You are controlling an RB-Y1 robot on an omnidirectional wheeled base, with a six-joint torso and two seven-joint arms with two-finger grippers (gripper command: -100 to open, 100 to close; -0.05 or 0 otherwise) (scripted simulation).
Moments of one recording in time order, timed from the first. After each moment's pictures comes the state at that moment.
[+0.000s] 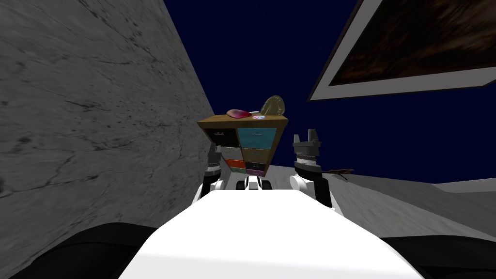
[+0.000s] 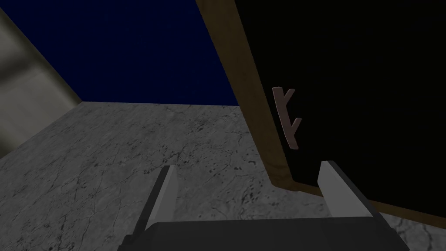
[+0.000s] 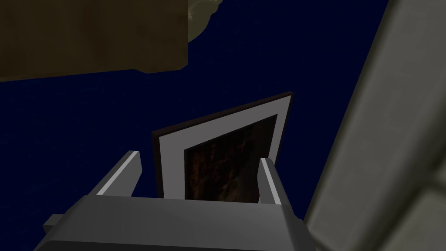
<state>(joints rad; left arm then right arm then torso) 0.54 0.07 -0.05 -2.18 -0.07 -0.55 -0.08 0.52 -0.04 -0.03 -2.36 -0.12 -0.43 0.04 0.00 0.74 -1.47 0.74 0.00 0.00</state>
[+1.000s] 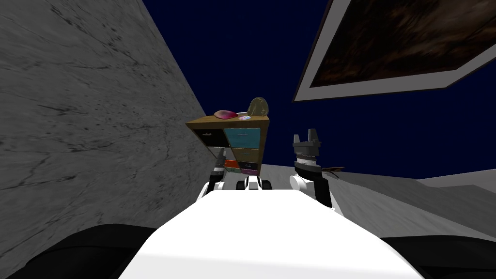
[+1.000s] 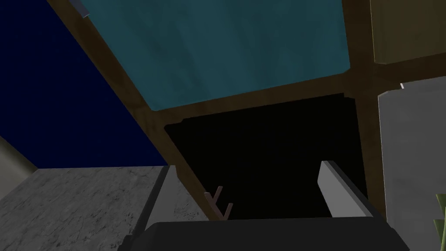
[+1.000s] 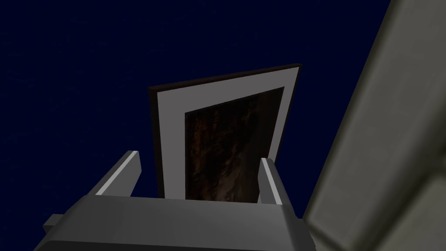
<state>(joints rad) 0.48 0.15 -0.06 -1.93 -0.08 -0.53 -0.10 0.52 -0.04 -0.03 -2.36 -0.12 -0.43 0.04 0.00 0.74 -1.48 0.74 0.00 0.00</state>
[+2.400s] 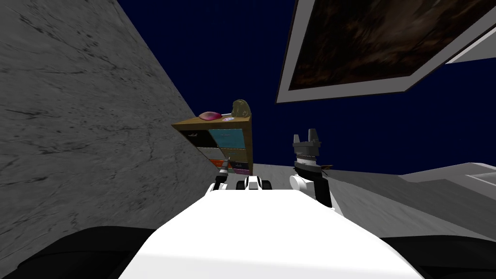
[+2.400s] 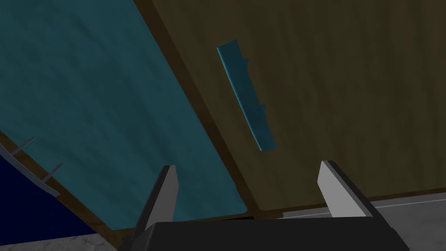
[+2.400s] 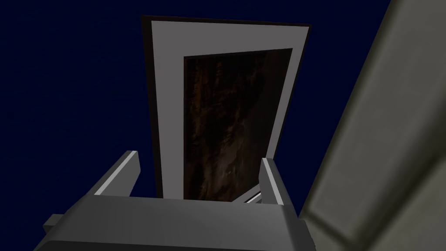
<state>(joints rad) 0.41 0.14 -0.08 -1.65 -0.11 -0.50 -0.12 0.52 -0.04 -0.03 -2.36 -0.12 -0.43 0.04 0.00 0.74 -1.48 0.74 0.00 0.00</state>
